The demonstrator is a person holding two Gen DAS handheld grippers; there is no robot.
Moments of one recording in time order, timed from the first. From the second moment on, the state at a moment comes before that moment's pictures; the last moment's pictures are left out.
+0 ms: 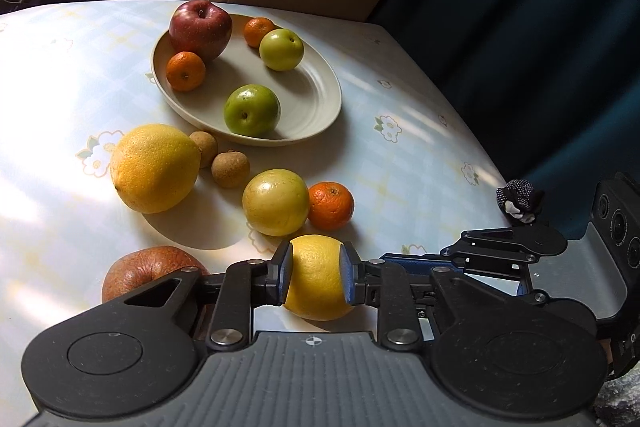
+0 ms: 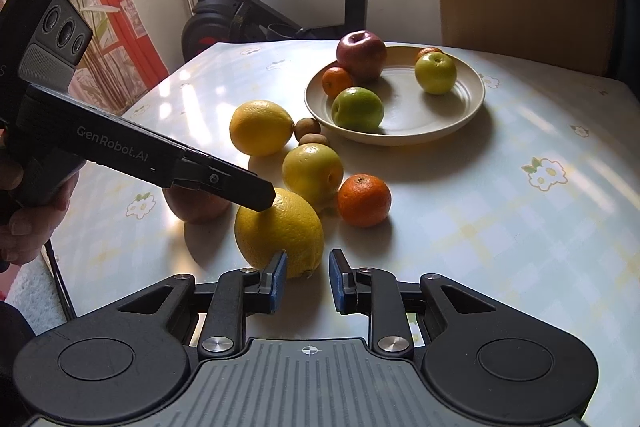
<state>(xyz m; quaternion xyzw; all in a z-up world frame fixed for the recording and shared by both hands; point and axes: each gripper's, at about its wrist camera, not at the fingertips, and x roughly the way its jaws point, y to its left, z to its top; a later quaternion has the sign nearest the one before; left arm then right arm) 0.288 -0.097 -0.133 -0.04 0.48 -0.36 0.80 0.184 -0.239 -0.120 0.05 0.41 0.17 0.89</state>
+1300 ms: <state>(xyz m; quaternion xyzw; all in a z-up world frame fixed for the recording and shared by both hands) 0.295 -0.097 -0.118 -0.05 0.47 -0.35 0.81 0.212 -0.227 -0.109 0.03 0.37 0.23 0.90</state>
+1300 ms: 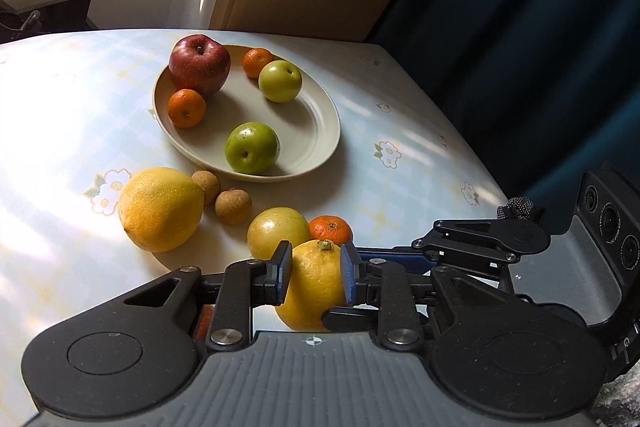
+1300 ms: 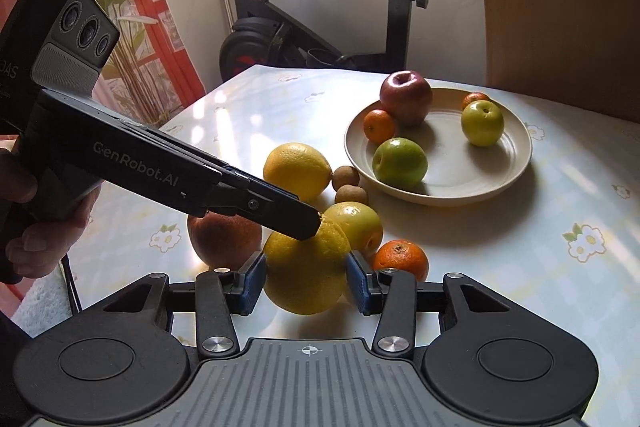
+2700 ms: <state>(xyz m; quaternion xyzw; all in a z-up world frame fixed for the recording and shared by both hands) 0.299 -0.093 -0.082 -0.07 0.43 -0.37 0.82 0.218 -0.229 -0.082 0.02 0.34 0.21 0.92</state>
